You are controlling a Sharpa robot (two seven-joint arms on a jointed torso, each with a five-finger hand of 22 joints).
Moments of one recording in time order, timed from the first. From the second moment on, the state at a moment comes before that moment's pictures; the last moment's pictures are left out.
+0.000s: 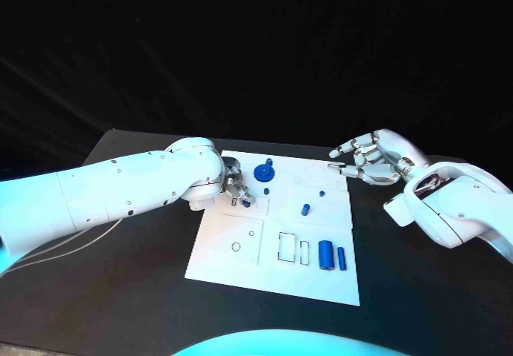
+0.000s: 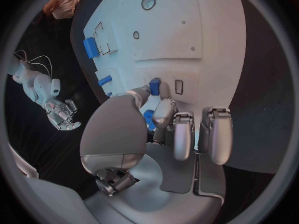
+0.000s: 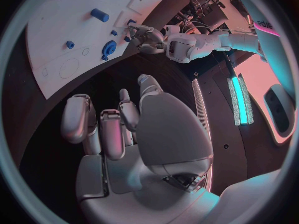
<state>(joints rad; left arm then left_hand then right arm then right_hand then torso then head) 1.26 -0.69 -0.03 1.43 -1.09 0.13 -0.70 1.22 -0.17 0.48 0.27 0.07 1.04 0.03 0.40 0.70 1.39 -0.03 1.17 1.17 1.47 -0.08 1.57 1.31 0.02 1.47 0.04 1.55 1.31 1.30 -0.96 -0.13 1.71 -0.88 -0.50 0.04 1.42 -0.09 -0.04 0.25 0.52 0.97 0.14 0.17 0.18 1.32 0.06 1.27 1.22 1.46 -0.01 1.46 1.31 0.07 1.36 0.10 1.21 1.31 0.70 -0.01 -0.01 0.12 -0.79</state>
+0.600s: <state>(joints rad) 1.26 -0.69 -0.03 1.42 -1.09 0.14 -0.70 1.18 -0.16 0.39 0.29 0.07 1.05 0.04 0.41 0.71 1.39 -0.03 1.17 1.17 1.47 -0.08 1.57 1.31 0.02 1.47 0.04 1.55 1.31 1.30 -0.96 -0.13 1.71 -0.88 -0.49 0.03 1.42 -0.09 -0.04 0.25 0.52 0.97 0.14 0.17 0.18 1.32 0.06 1.27 1.22 1.46 -0.01 1.46 1.31 0.07 1.36 0.10 1.21 1.31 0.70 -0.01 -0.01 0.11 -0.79</state>
